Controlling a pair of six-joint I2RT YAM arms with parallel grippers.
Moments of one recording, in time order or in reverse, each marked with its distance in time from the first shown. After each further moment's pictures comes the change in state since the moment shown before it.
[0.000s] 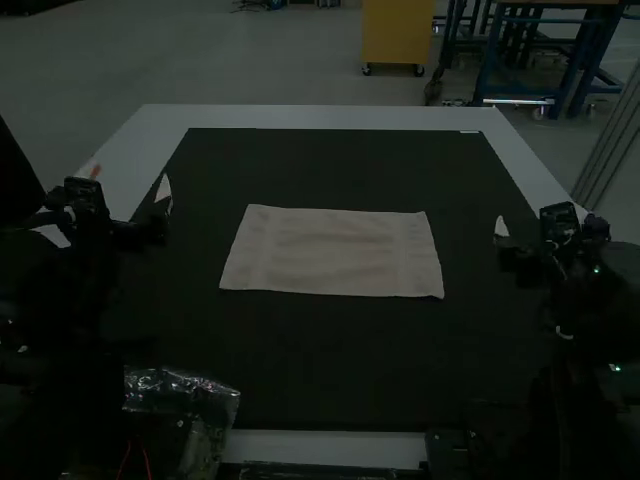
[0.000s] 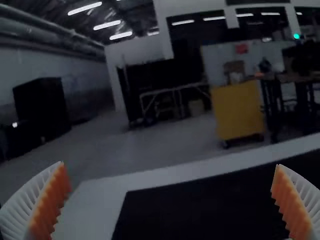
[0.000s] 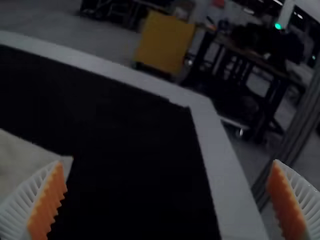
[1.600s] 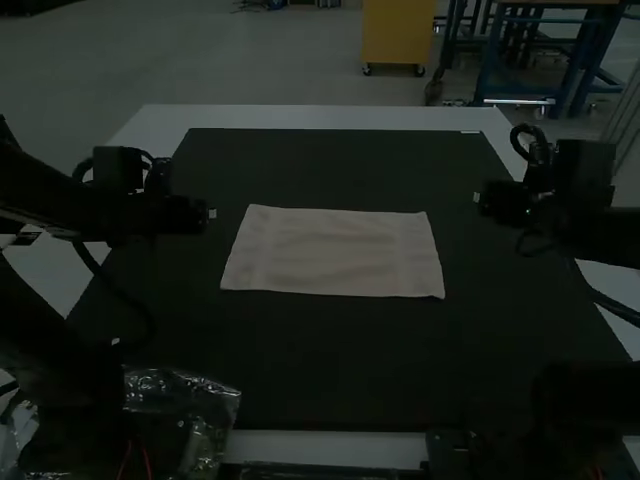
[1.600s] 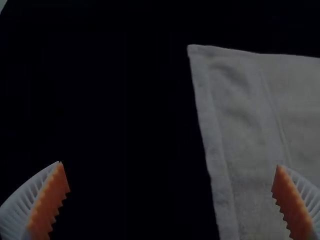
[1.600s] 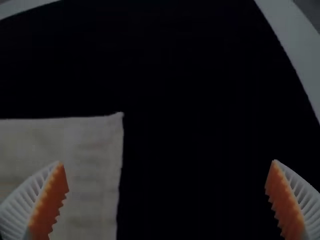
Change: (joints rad) left arm 0.146 1.384 0.533 -0.049 0.296 -0.183; right arm 0.008 1.084 0.492 0.050 -0.068 0.422
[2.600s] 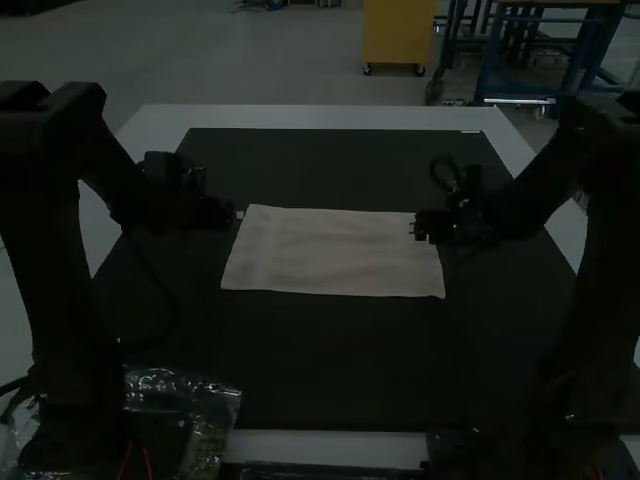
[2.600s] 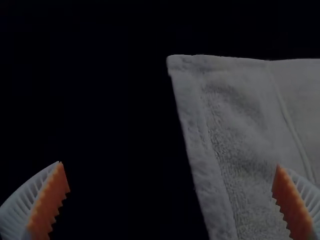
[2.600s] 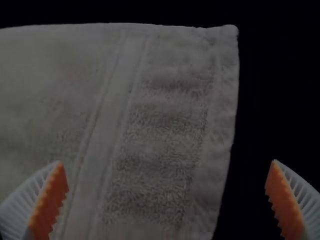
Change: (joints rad) left arm -0.061 0.510 0.283 0.166 0.035 0.013; right arm 0.183 0.790 0.283 0.235 -0.080 0.015
